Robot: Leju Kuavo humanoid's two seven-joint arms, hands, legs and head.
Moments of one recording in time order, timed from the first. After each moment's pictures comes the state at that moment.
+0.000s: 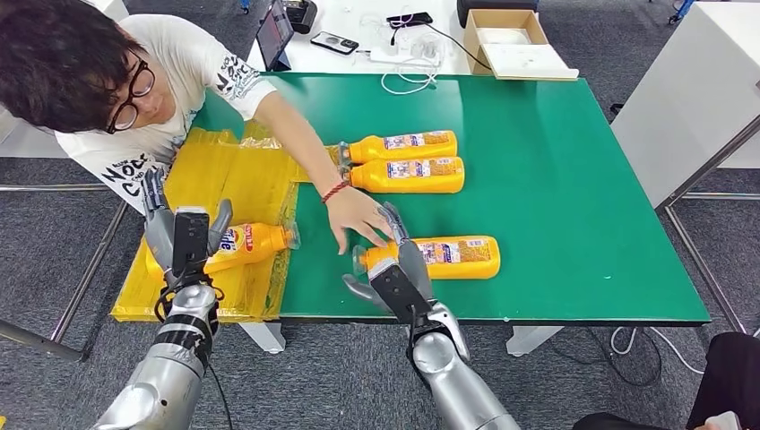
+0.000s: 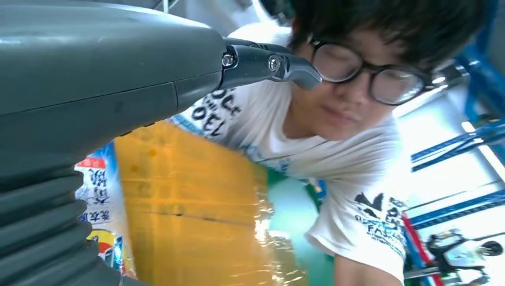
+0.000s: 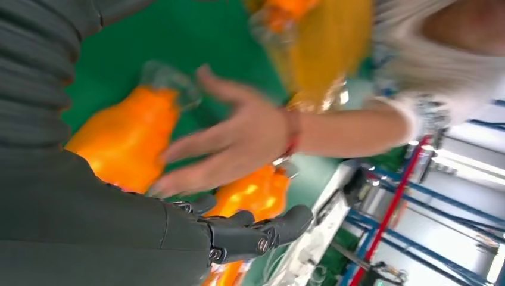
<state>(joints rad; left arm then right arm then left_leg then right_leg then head) -0.53 -0.17 0.21 -0.77 -0.48 0.70 -0.70 -0.31 0.23 0.35 -1.01 0.28 -0.25 -0.50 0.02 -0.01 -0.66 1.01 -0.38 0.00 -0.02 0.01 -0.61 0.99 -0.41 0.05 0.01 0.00</state>
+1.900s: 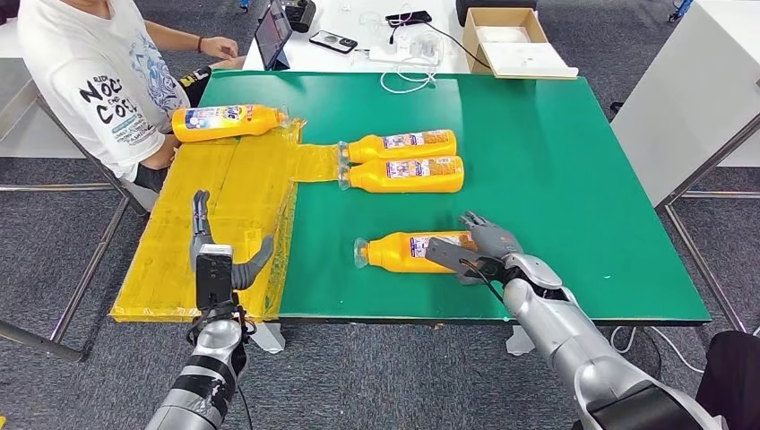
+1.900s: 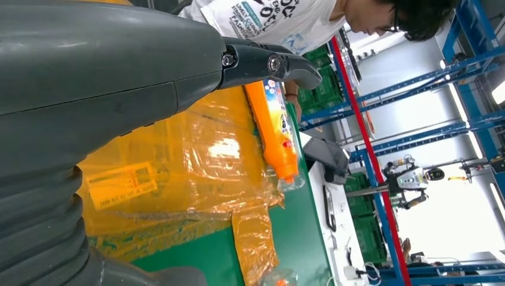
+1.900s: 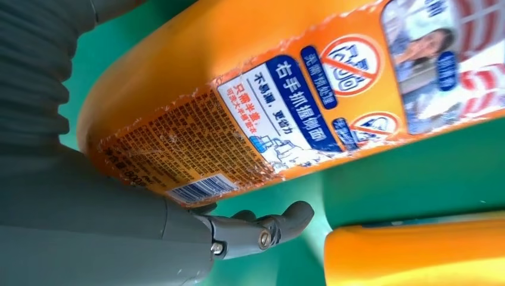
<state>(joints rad) -0.33 -0.19 -0.09 -0.97 -0.23 0.60 -0.70 -0.65 -0.13 0.51 -0.63 0.60 0.05 -0.13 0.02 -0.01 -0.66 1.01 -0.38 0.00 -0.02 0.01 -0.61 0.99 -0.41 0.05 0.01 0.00</state>
